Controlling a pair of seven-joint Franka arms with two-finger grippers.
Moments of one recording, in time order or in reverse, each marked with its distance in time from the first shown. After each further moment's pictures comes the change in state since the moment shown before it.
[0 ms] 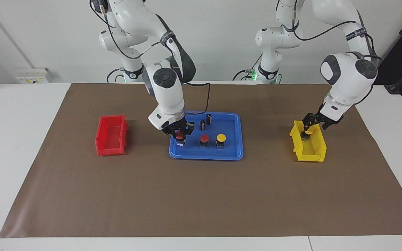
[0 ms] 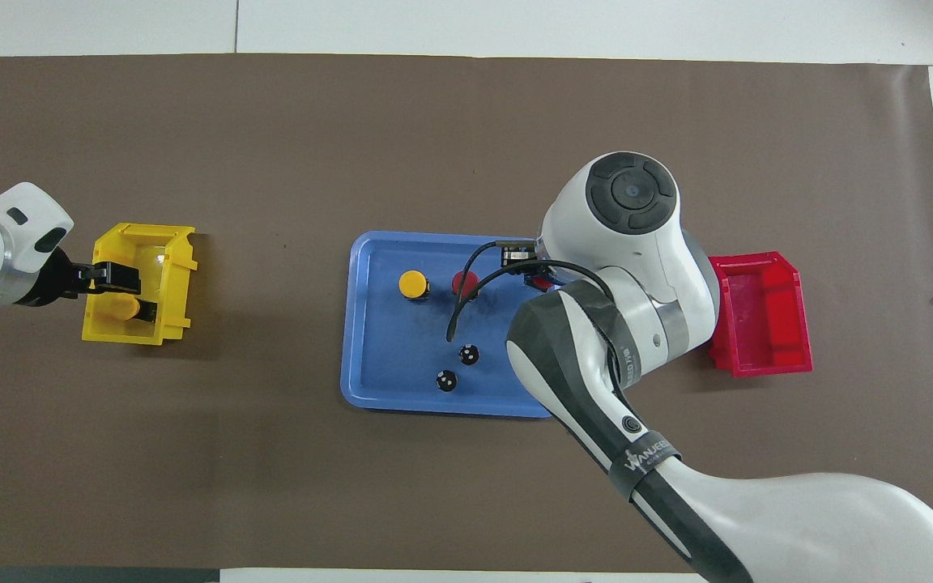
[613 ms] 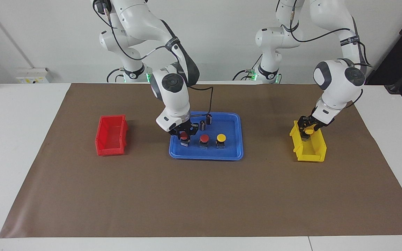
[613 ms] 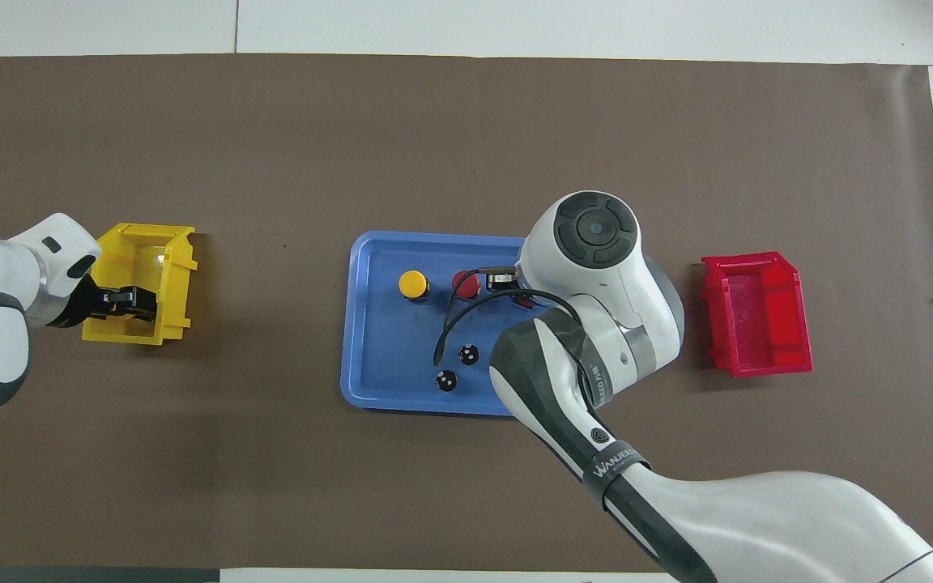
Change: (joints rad) left arm 0.000 -0.001 0.000 -0.094 0.000 0.090 0.002; right arm 0.030 0.025 0.001 -0.041 -0.026 0.068 0.000
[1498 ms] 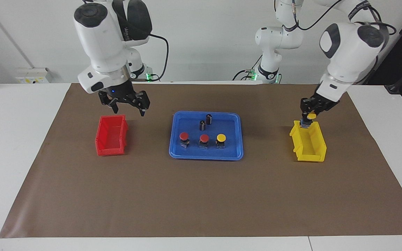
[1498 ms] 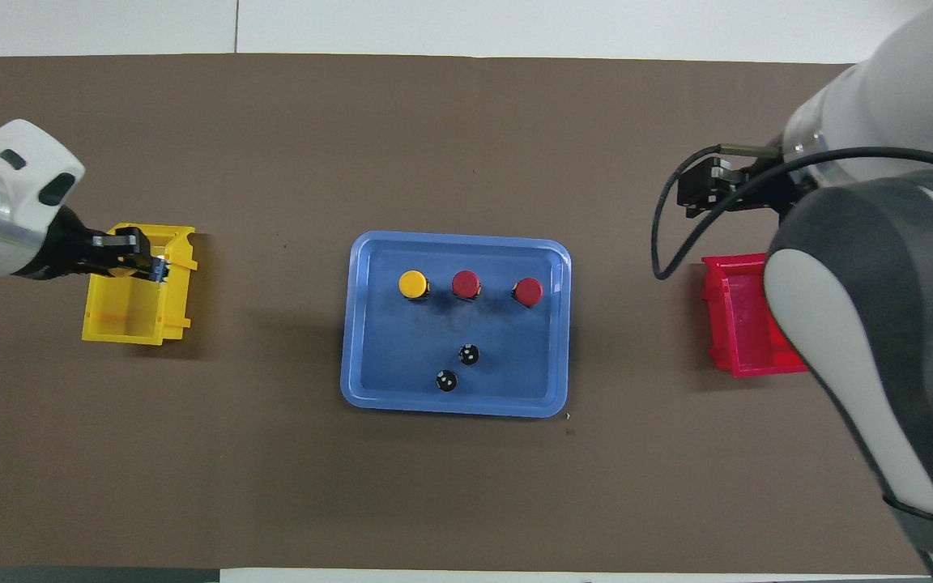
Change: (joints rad) left arm -0.226 -0.044 -0.031 0.359 -0.004 -0.394 -0.309; right arm -0.308 -0.223 -0.018 0.379 -0.045 -0.631 -0.216
